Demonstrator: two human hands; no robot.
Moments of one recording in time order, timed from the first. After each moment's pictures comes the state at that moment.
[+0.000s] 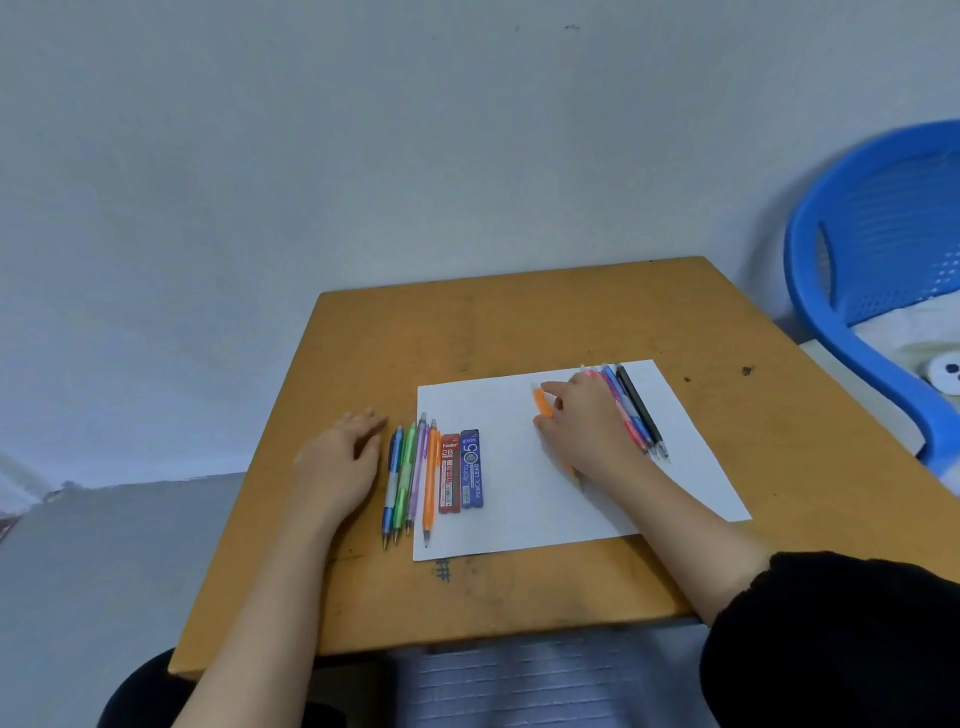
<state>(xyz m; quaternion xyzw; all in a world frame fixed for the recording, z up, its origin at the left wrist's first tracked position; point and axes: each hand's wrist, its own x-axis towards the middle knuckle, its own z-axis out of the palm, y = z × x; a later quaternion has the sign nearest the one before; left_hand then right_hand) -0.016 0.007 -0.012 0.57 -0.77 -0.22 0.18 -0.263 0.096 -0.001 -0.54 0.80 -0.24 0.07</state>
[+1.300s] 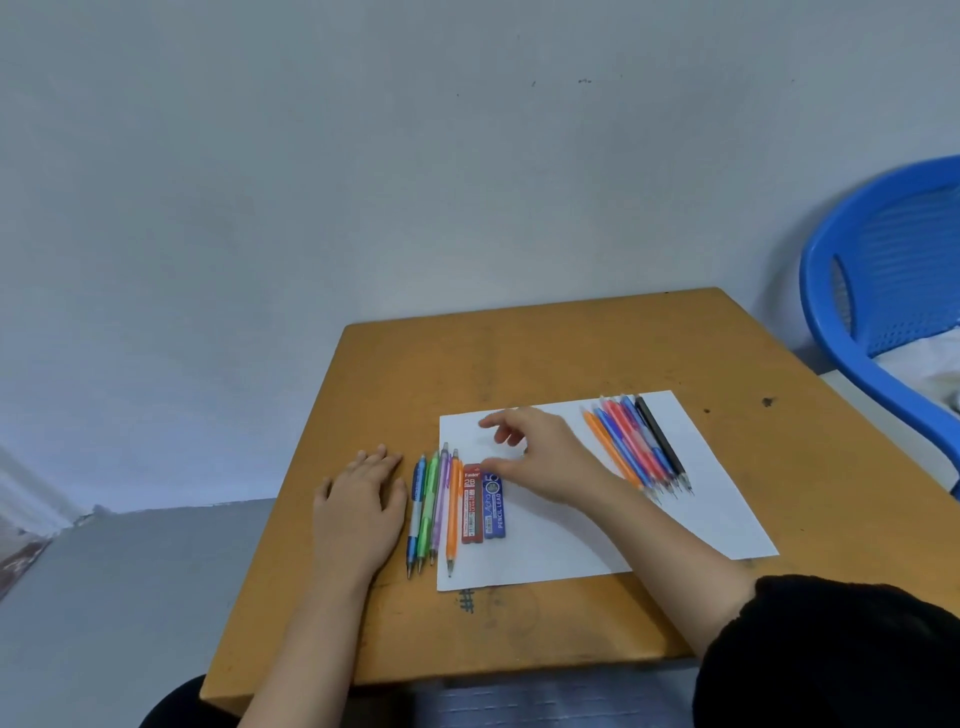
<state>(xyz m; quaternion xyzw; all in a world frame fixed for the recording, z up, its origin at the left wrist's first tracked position) -0.011 0.026 -0.024 0.58 -0.78 -0.14 0.20 -0.219 0.083 0.021 -0.63 0.68 -0.30 0.22</state>
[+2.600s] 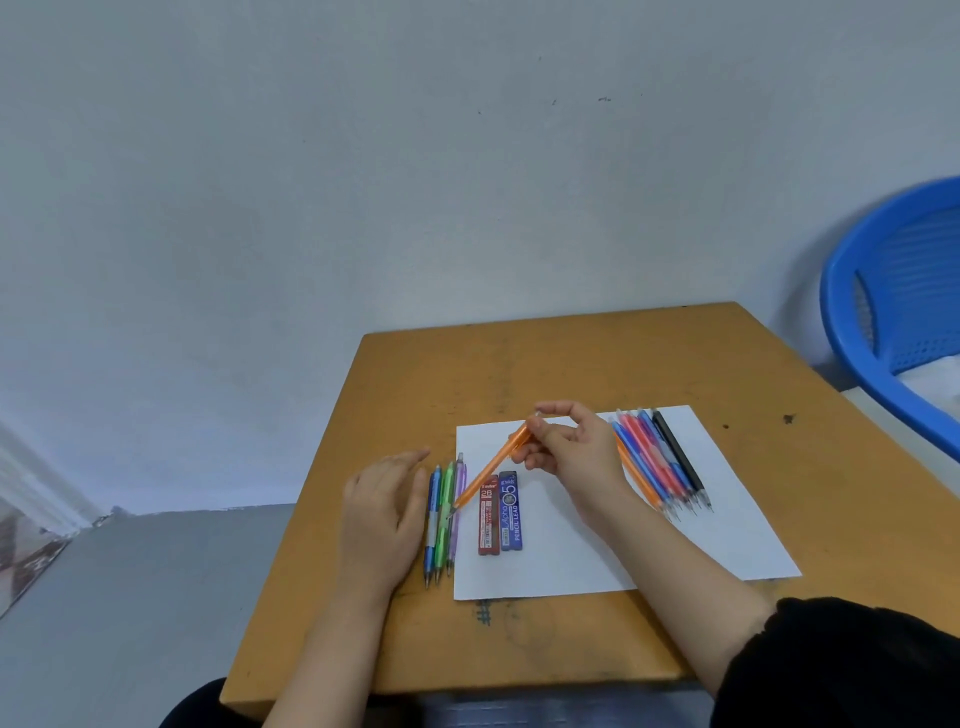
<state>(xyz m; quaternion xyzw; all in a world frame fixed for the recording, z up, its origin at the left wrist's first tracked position) -0.010 0.036 -0.020 0.41 -0.80 -0.12 0.43 -0.215 0.086 0.024 -0.32 0.56 -0.65 0.42</state>
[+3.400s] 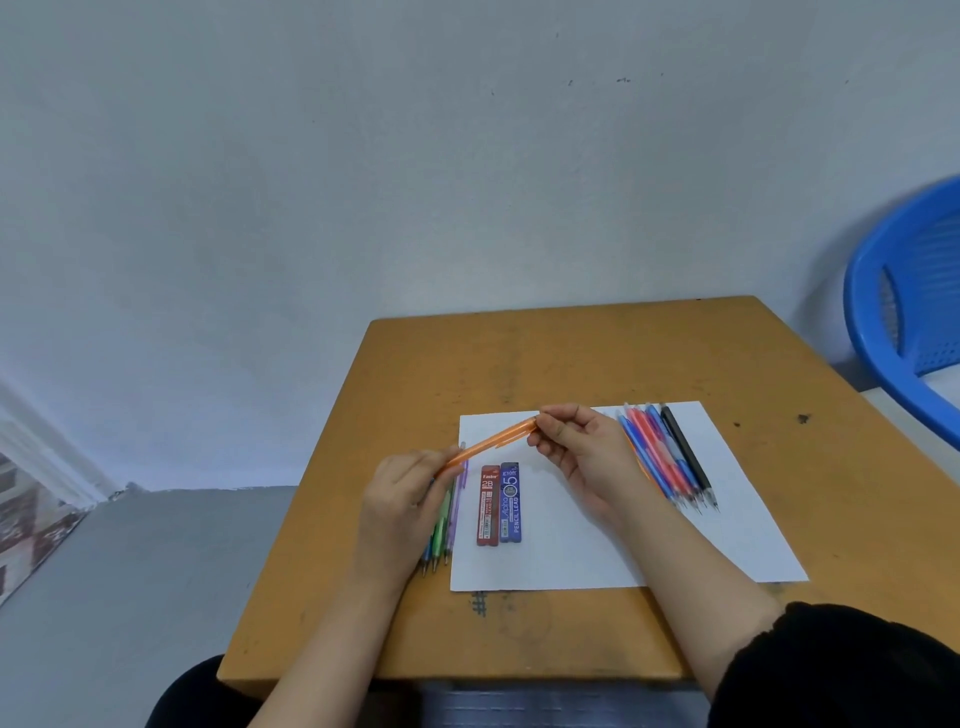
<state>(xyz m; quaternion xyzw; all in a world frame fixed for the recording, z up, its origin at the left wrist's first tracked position) -0.023 0.038 -0.026 0.30 -0.83 -0.04 0.48 -0.229 0.086 0.014 -0.24 0.42 -0.69 0.53</state>
